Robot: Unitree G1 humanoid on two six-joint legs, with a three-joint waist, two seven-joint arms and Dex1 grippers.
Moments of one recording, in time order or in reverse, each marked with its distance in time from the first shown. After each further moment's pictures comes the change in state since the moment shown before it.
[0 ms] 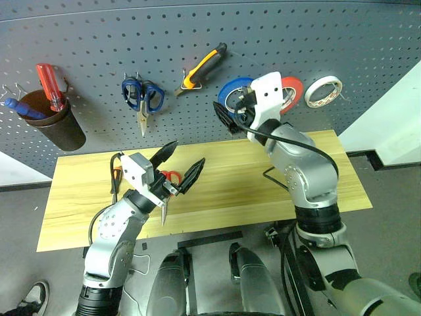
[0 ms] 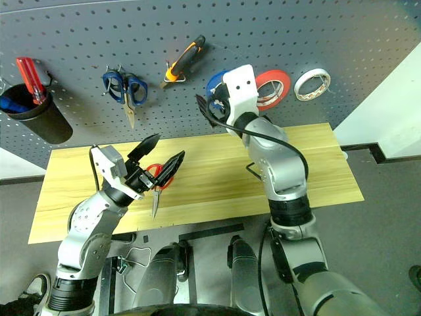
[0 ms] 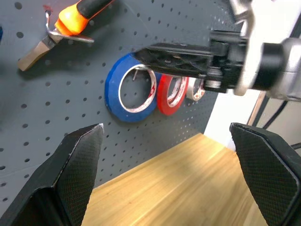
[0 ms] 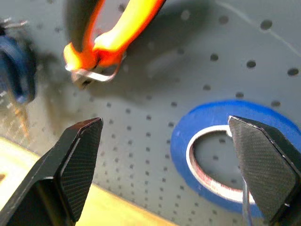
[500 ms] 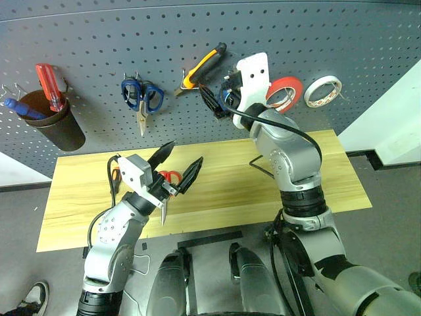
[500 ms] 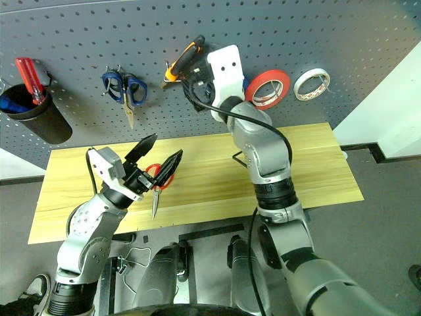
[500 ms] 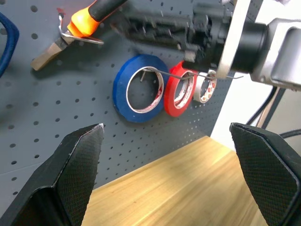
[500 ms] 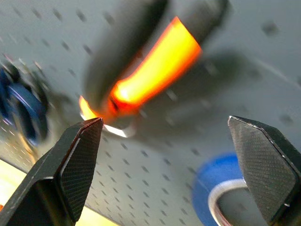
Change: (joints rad) left arm 0.008 -0.037 -0.006 -0.022 0.022 -0.004 0.057; right arm -0.161 0.107 0.007 0.227 -0.045 -0.090 -0.078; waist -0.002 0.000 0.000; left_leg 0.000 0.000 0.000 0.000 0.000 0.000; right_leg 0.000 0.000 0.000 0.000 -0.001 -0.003
